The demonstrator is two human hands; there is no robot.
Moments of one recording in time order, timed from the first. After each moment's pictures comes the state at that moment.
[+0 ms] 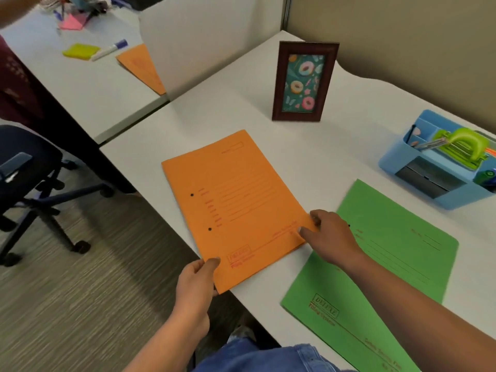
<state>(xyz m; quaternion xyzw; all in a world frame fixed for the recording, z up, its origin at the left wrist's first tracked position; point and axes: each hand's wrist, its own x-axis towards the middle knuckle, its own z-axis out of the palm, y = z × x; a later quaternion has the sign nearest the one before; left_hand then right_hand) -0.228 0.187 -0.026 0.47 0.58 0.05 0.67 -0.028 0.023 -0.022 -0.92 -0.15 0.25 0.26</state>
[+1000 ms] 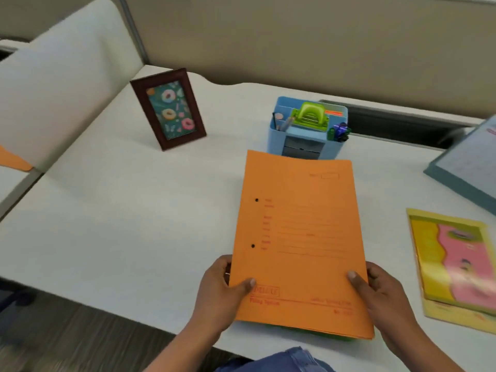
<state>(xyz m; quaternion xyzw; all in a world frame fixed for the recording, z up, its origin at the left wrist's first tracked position) -0.153 0.095 -0.006 0.77 0.20 -0.15 0.59 -0.148 -0.187 -0.011 -0.75 0.24 0.10 0.60</state>
